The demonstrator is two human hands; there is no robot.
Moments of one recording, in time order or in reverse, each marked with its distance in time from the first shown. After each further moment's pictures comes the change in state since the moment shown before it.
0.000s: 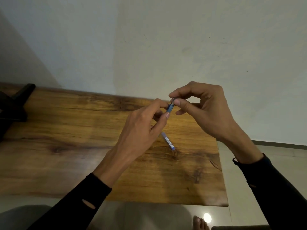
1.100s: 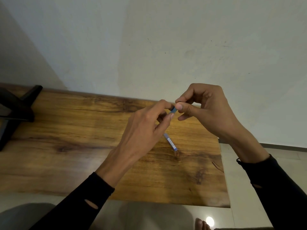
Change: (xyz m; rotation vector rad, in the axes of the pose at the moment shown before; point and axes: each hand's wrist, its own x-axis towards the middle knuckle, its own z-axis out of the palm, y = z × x) left_hand 0.001 0.007 -0.007 0.056 0.003 0.016; right_hand 0.005 0.000 -0.001 0.106 -0.058 0.089
